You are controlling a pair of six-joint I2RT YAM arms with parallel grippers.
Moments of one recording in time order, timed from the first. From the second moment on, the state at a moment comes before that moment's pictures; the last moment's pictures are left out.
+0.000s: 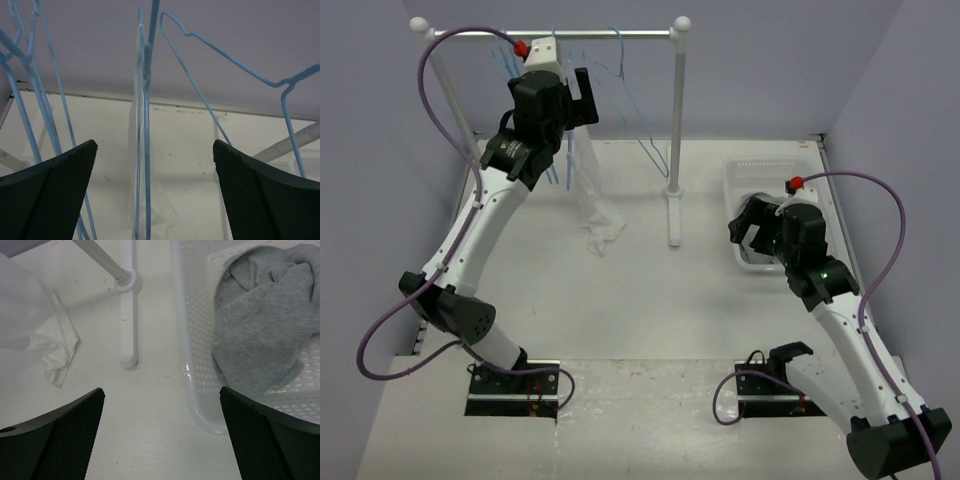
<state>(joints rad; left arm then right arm) -0.44 1.59 1.87 -0.51 -0.43 -0.27 0.27 0.85 0.84 -0.49 0.09 0.48</state>
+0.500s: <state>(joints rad) -0.41 1.83 2.06 -0.44 -0.43 -0.17 0.27 0.88 0.84 -0.50 0.09 0.47</state>
